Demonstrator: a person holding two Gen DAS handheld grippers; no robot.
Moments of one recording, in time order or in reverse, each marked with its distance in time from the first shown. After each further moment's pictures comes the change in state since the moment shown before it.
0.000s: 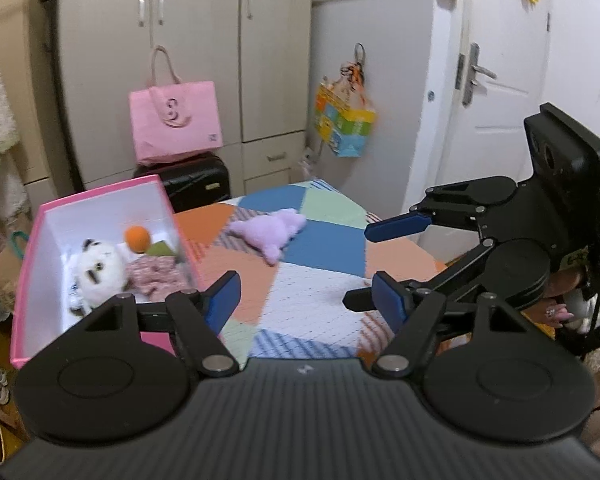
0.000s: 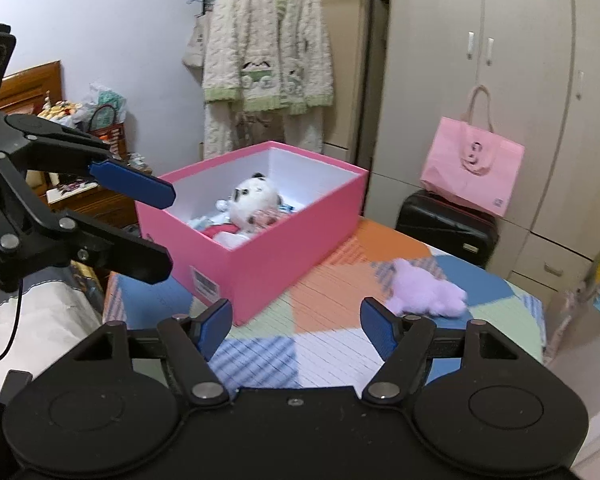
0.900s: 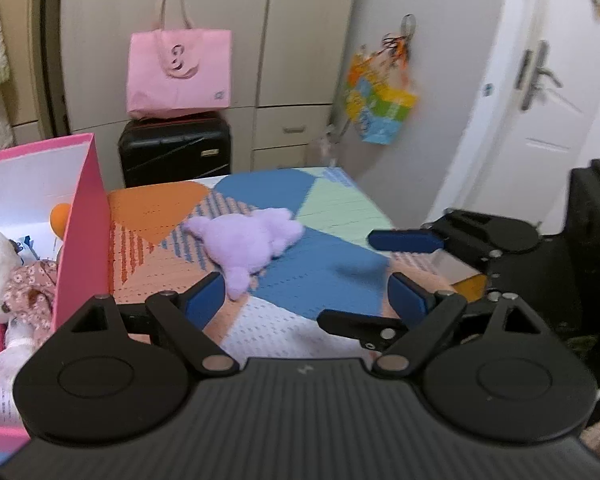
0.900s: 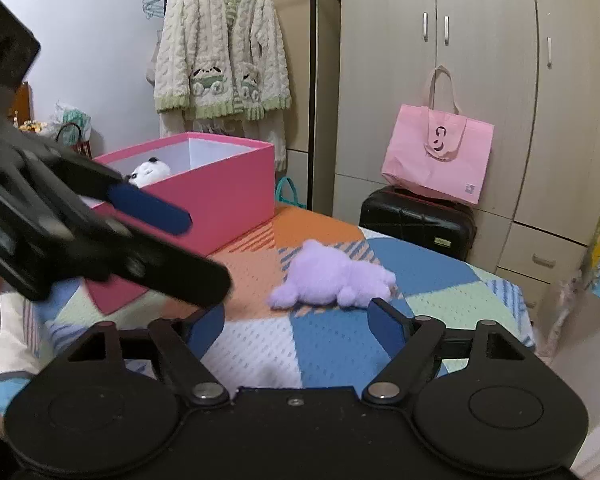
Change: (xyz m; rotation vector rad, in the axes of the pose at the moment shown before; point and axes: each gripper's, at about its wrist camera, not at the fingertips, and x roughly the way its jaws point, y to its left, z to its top) left arm 0.174 -0.002 0.026 -0.173 0.074 0.065; right arm 0.075 -0.120 -0.045 0.049 -0.073 -0.011
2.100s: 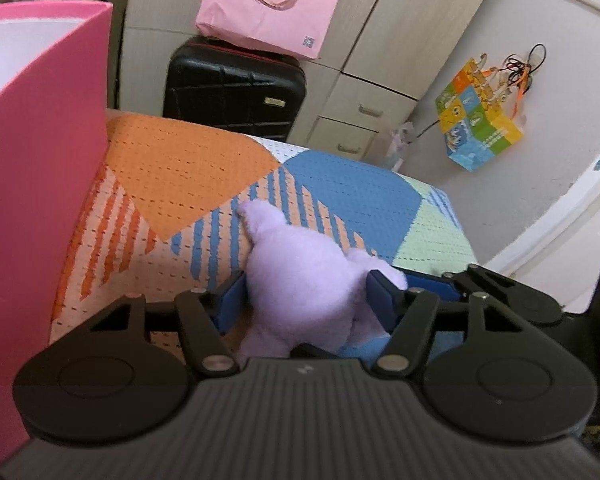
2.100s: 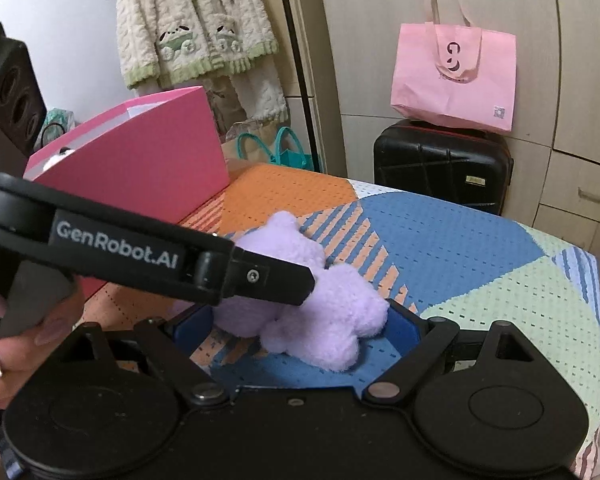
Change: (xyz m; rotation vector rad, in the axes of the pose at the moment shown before) left arm 0.136 0.074 0.016 -0.362 0.092 0.080; right arm 0.133 -0.065 0.009 0.146 0.169 0.110
